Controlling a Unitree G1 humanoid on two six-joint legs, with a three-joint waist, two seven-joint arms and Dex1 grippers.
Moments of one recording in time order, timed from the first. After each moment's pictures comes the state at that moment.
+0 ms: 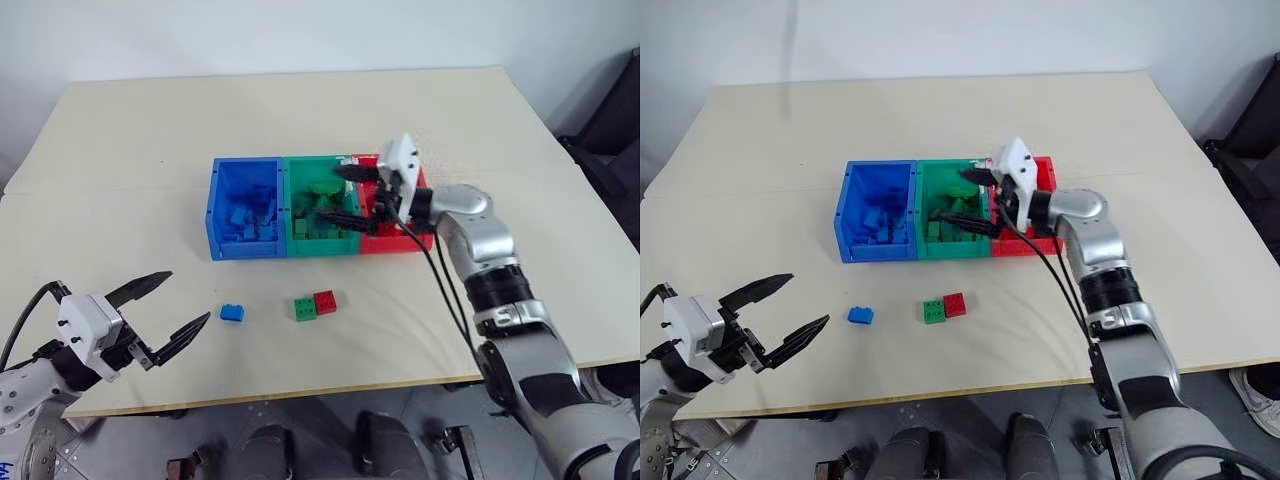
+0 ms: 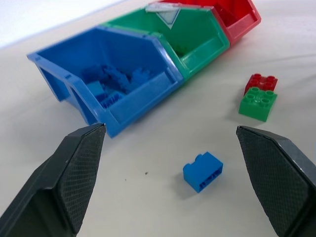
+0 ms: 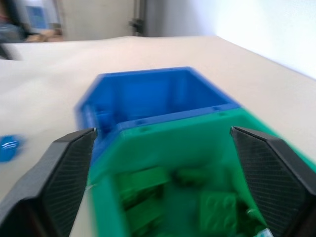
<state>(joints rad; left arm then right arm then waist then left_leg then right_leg) 0.29 0.62 0.49 -0.41 -0.51 0.09 -0.84 -0.87 -0.39 0.07 0.43 0.35 0.12 1.20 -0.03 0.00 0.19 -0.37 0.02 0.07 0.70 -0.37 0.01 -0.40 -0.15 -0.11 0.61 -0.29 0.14</state>
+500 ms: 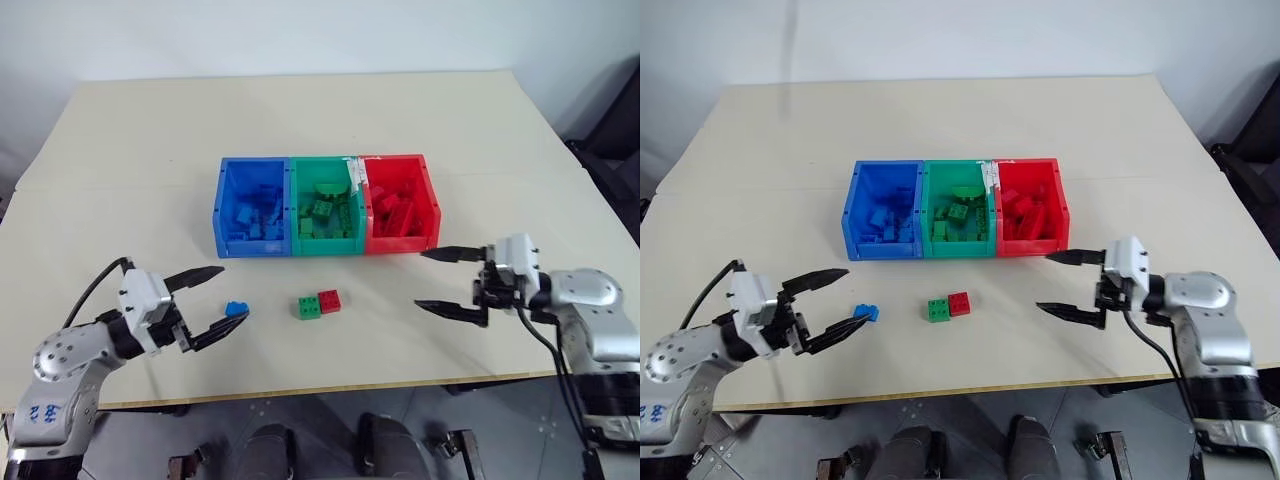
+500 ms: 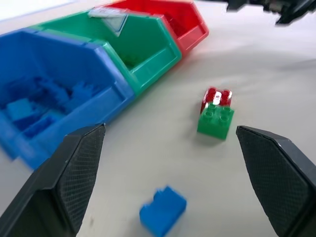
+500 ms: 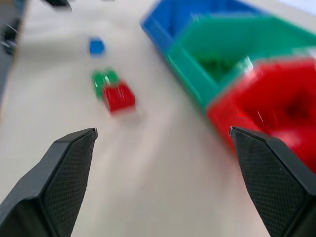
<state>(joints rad) -0.01 0.65 0.23 -0.26 -0.50 0.15 -0.95 -0.28 -0.73 -0.18 0.11 0.44 0.01 1.36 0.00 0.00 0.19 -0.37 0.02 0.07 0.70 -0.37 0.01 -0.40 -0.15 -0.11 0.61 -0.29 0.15</state>
